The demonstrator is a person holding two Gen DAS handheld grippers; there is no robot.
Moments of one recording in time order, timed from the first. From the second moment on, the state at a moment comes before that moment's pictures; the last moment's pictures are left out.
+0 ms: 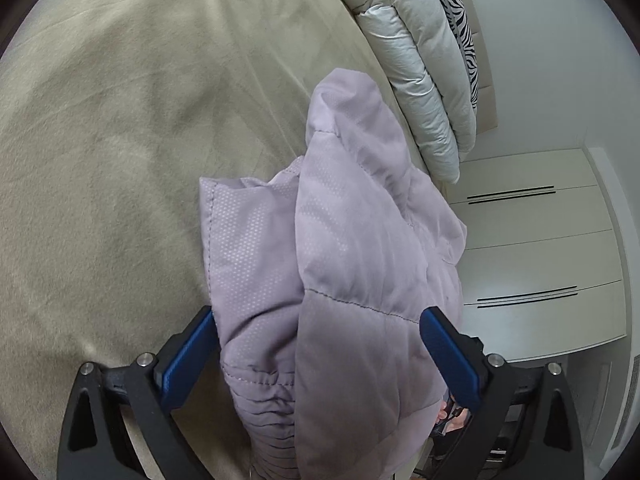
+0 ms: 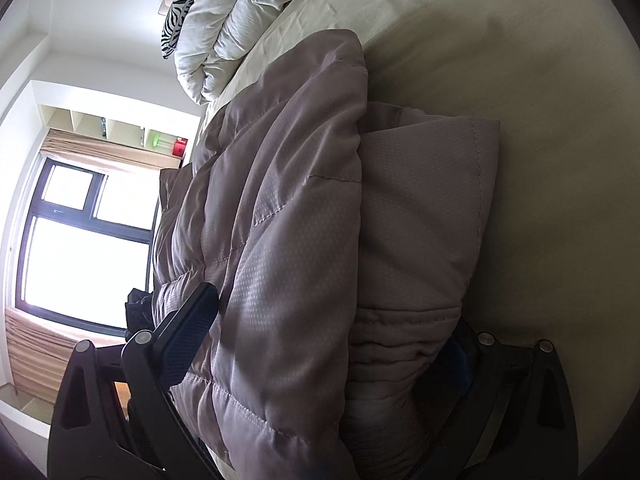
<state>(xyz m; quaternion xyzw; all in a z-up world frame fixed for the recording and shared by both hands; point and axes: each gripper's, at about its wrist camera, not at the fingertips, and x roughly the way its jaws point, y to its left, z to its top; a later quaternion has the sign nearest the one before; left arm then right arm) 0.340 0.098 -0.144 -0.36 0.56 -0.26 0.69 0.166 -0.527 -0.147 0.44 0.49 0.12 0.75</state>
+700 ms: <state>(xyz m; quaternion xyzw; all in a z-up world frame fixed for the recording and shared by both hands) 0.265 0.076 -0.048 -0.26 0.53 -0.29 0.75 0.122 -0.438 -0.029 0.27 0.45 0.10 0.85</state>
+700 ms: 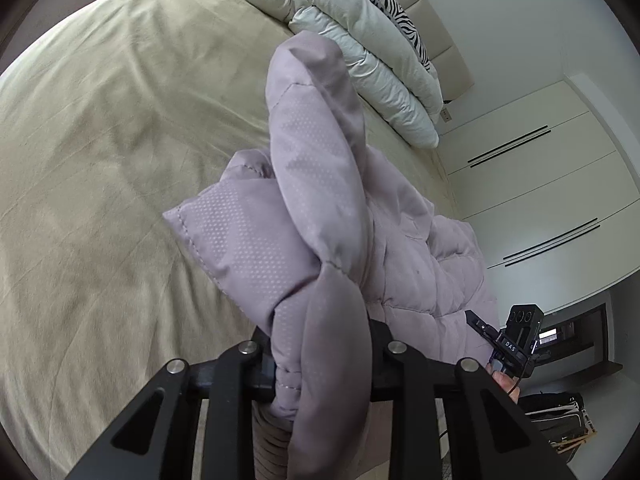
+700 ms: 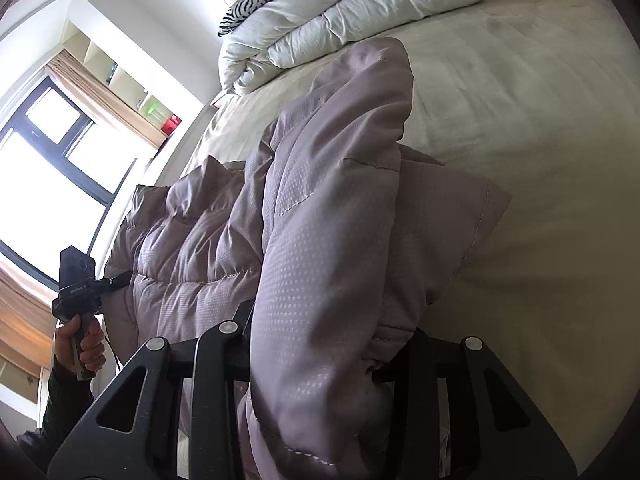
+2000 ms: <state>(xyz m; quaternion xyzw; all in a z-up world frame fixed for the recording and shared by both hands) 0.114 0.197 -0.045 -0.24 0.46 -0.18 0.84 -0.088 -0.427 -0.082 0.35 0.40 -0.03 0.84</state>
